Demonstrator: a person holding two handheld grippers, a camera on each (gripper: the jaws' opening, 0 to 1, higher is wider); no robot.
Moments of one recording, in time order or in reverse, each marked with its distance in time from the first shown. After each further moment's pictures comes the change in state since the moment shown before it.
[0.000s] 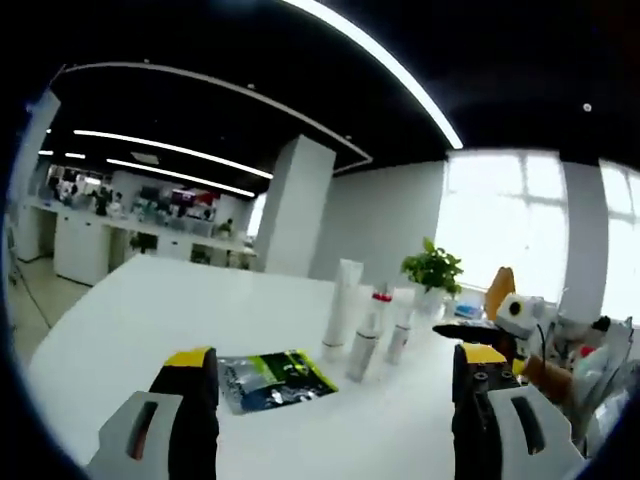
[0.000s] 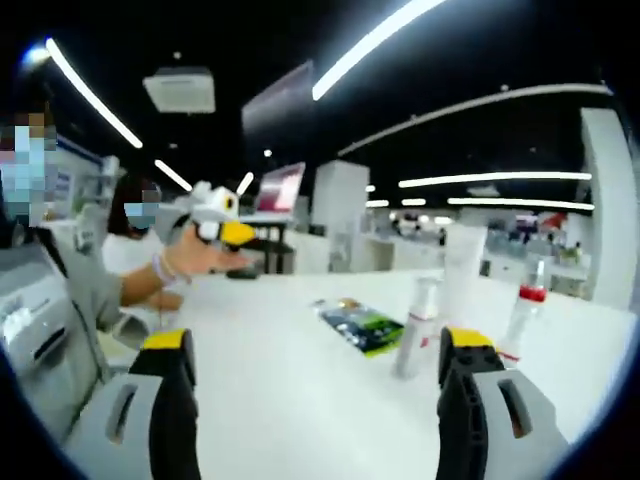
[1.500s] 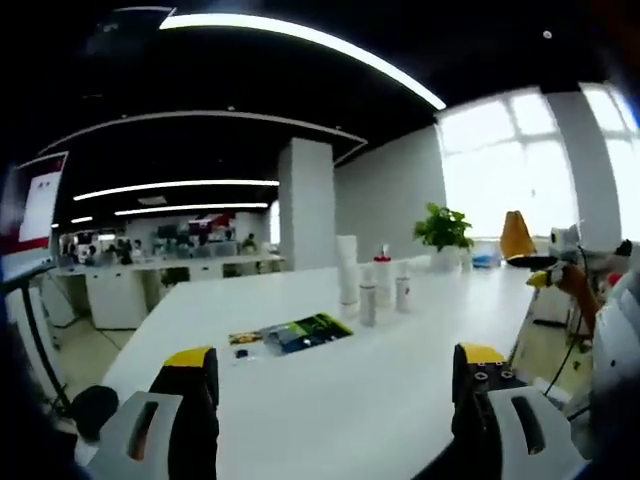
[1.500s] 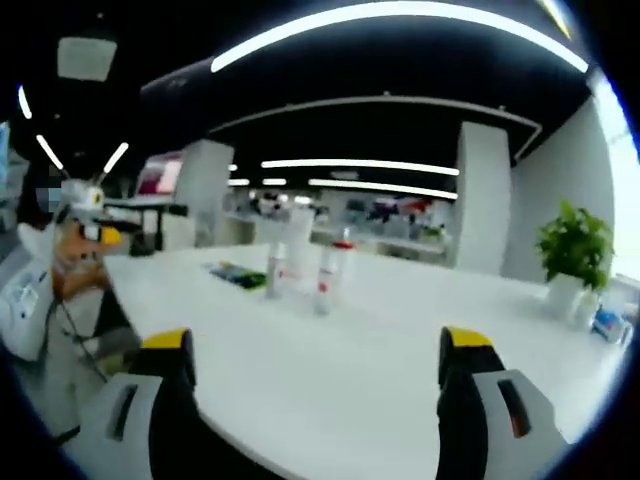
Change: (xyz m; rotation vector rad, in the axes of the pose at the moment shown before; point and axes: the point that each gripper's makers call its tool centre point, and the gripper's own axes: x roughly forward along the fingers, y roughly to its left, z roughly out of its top) left arm -0.107 -0.020 -0.037 0.229 -0.004 0.152; right arm -0.197 0.000 -0.013 0.018 0.095 -0.642
